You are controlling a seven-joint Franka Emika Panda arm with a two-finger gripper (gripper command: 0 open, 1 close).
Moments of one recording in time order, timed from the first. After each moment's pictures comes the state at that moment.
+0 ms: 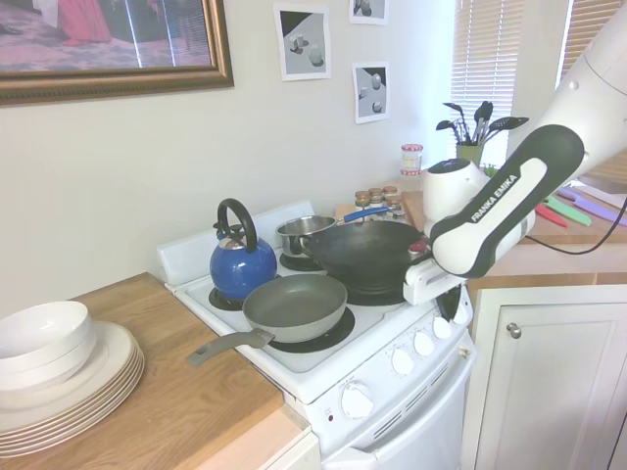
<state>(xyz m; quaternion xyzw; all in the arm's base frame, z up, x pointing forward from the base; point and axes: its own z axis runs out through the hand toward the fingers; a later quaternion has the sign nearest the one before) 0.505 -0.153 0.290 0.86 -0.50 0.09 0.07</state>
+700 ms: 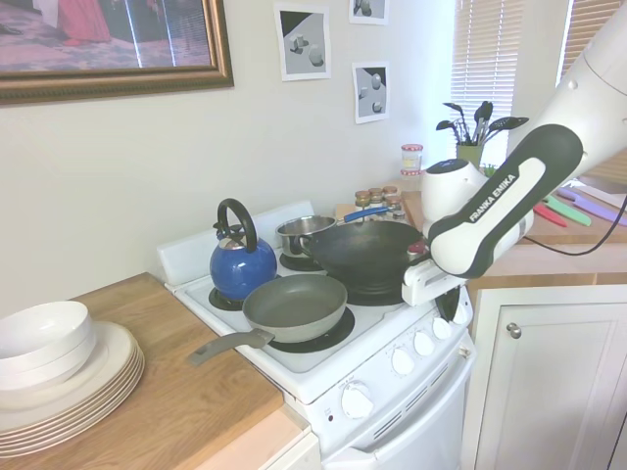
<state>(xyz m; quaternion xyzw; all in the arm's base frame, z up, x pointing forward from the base) 0.506 -0.150 0.290 0.86 -0.50 0.08 0.07</state>
